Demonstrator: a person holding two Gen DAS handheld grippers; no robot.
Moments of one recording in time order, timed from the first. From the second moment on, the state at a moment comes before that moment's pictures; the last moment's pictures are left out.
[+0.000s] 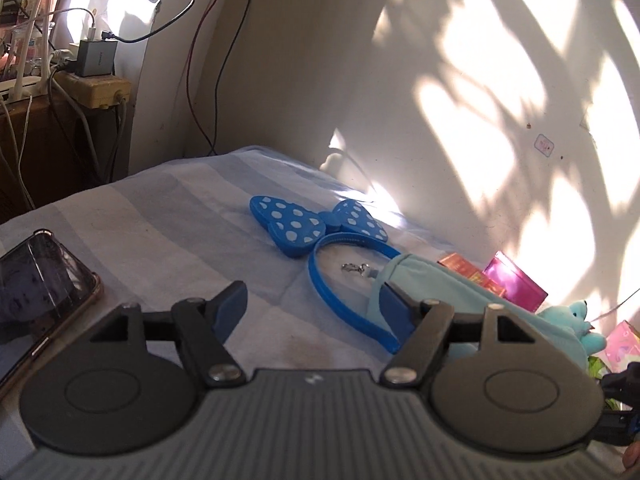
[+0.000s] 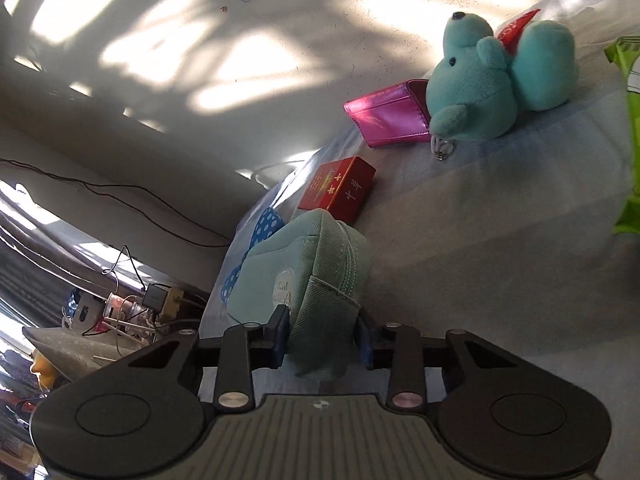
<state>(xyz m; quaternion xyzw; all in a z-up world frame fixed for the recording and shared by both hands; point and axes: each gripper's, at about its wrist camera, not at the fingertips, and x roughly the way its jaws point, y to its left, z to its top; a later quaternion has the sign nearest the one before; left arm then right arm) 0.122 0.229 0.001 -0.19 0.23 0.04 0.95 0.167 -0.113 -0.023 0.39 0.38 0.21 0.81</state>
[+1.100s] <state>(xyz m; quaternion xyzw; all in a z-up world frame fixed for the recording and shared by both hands) 0.119 0.022 0.027 -0.11 0.32 -0.22 0.92 -0.003 -0.186 0.017 0.00 0.21 0.08 0.97</state>
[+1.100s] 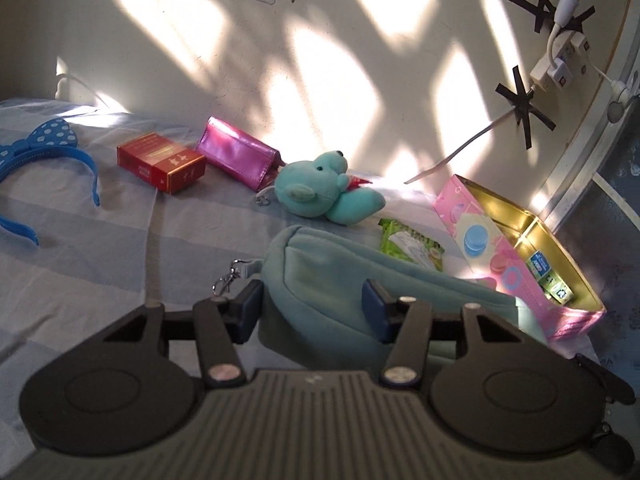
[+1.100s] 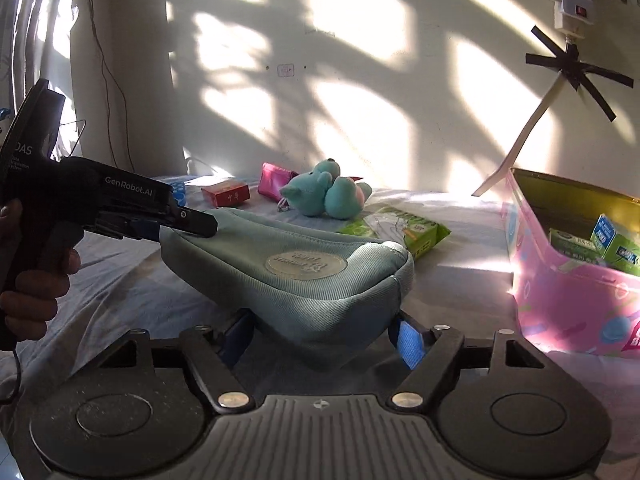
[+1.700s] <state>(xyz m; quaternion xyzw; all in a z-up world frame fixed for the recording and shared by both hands) 0.195 -0.243 0.064 -0.07 0.29 -0.31 0.90 0.039 -0.407 0.035 0.02 0.17 -0.09 0.98</state>
